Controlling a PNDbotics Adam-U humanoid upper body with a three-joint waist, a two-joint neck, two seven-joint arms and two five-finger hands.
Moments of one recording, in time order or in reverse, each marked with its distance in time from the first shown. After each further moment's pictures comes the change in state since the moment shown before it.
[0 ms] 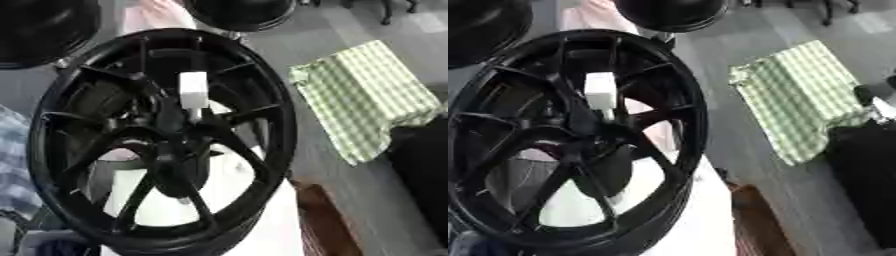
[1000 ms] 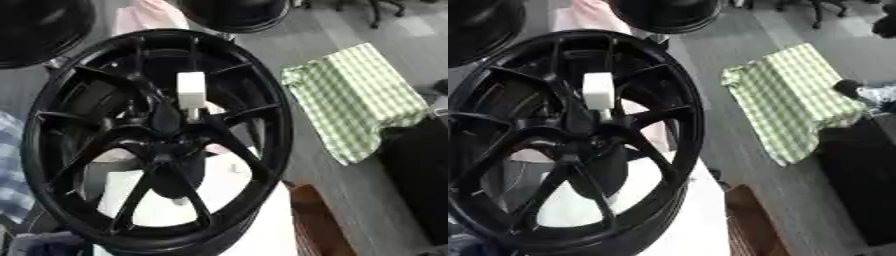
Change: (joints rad) left arm 0.000 0.019 -0.009 0.000 -0.011 0.002 -0.008; right arm -0.059 -0.569 0.148 0.057 -0.011 -0.198 0.187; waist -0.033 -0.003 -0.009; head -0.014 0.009
